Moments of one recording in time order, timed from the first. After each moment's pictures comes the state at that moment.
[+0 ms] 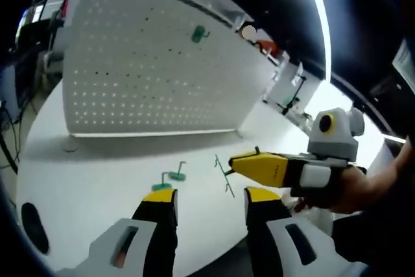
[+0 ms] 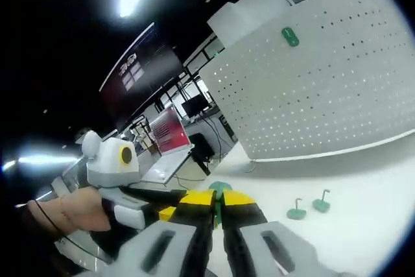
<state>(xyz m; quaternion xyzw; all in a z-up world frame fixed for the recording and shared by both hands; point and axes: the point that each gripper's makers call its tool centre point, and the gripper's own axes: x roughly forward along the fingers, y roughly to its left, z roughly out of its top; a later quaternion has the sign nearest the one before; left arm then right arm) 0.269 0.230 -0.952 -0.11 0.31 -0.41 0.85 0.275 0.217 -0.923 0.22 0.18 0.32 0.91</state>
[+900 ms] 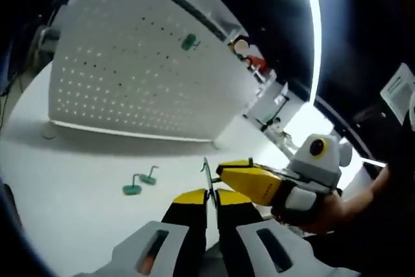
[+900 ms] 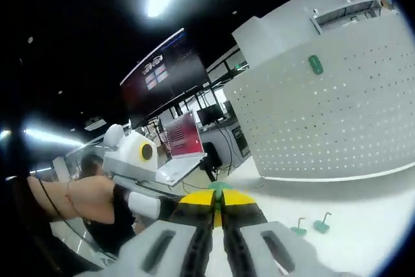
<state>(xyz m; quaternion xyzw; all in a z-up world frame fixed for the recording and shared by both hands) 0.257 0.214 -0.927 -0.16 0.29 -0.45 0.83 0.261 0.226 -0.895 0.15 0.11 0.36 0.92</state>
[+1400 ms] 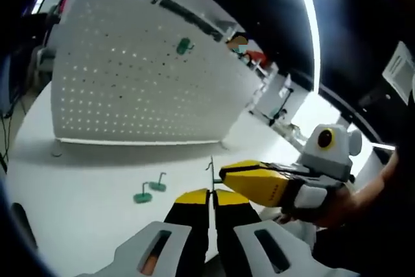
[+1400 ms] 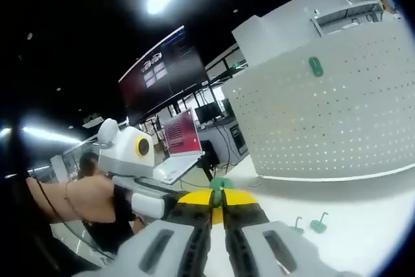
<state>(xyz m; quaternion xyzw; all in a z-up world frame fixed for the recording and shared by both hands) 0.266 0.213 -0.924 -0.14 0.28 -0.44 0.84 0.264 0.220 -0.893 0.16 0.12 0.35 0.92</state>
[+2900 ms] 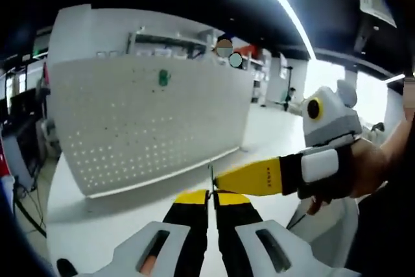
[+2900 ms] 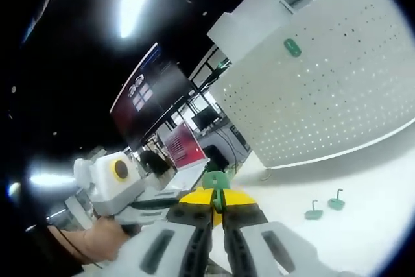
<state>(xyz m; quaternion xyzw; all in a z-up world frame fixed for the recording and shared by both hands) 0.275 0.213 -0.915 0.02 0.18 -0.42 0.89 0.267 0.220 -0.896 0.26 0.17 0.33 0.89</state>
